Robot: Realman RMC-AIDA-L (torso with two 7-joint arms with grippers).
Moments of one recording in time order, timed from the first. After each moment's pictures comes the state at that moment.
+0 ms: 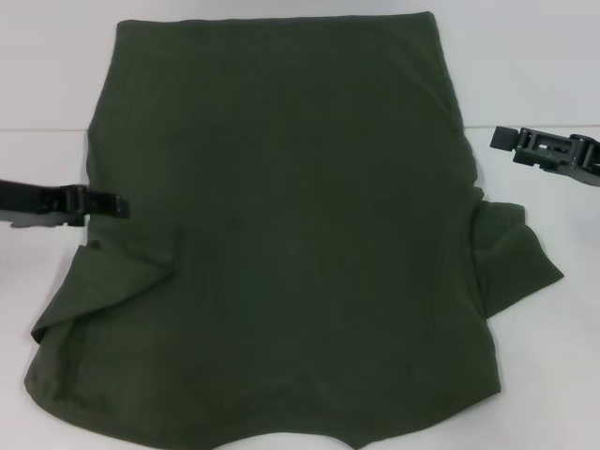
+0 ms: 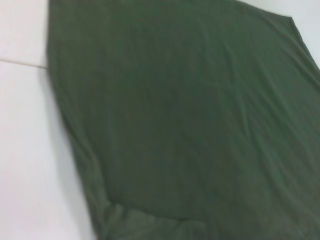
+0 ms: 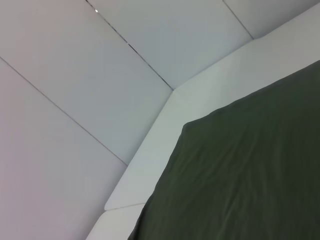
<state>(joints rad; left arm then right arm) -0.60 -2.07 0.70 1.10 2.54 1.36 -2.58 0.58 2.01 -0.56 -0.72 -1.95 -1.42 2.12</state>
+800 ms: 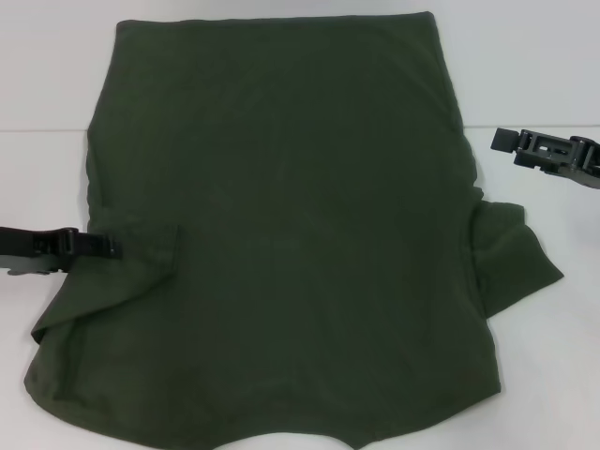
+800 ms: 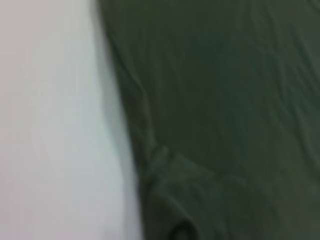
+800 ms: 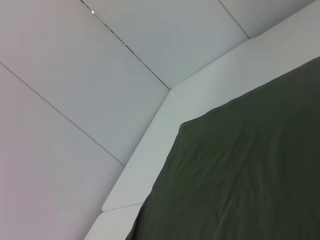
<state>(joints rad) -0.60 -2.00 0.63 0.84 2.51 1.30 -2.50 0.58 2.01 -0.56 -0.71 -1.95 -1.41 2.12</state>
